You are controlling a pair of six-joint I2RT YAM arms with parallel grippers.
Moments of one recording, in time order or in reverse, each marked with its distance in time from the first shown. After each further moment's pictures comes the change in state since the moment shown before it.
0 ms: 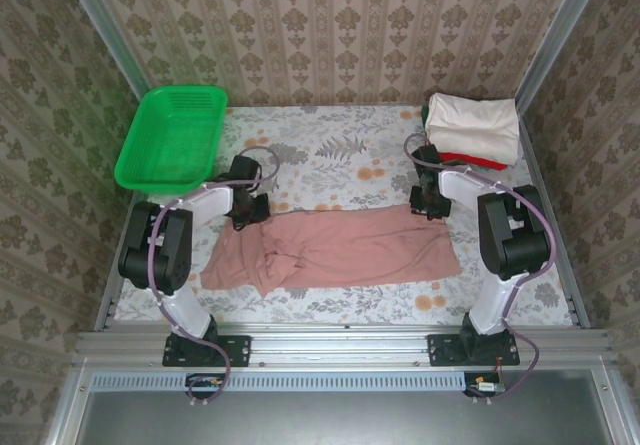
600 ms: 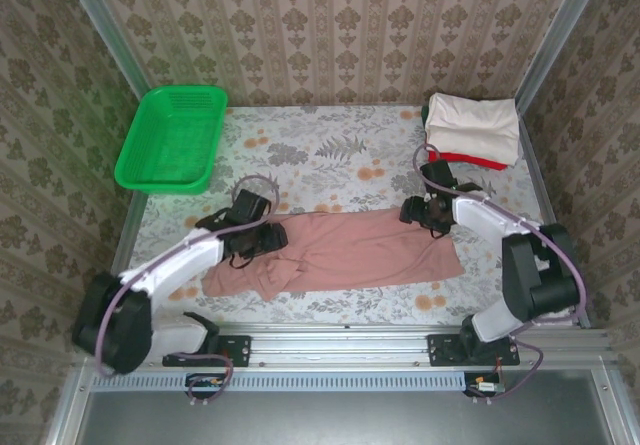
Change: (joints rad) left arm -0.221 -0.420 -0.277 -0.048 -0.003 -0.261; right arm 0.031 -0.261 -0.234 0.115 -0.148 0.033
